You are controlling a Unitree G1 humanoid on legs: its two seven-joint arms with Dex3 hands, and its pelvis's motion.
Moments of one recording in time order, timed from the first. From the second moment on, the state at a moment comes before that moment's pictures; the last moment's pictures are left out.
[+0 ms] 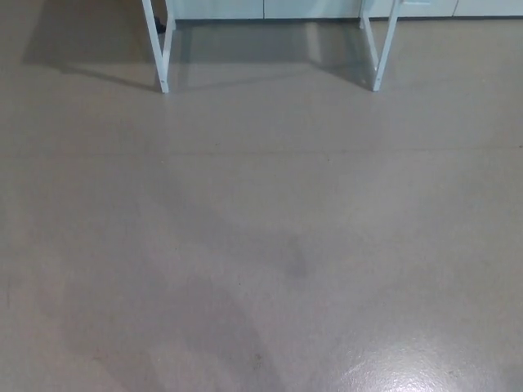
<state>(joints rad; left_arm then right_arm) 0.15 0.38 0.39 0.90 -0.10 -0.04 -0.37 0.14 -0.33 -0.21 0.90 -0.01 -0.21 0.13</state>
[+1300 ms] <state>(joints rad) 0.13 0.39 0.35 0.92 -0.16 -0.08 -0.44 0.17 -0.36 -0.21 0.94 0.02 -0.31 0.17</state>
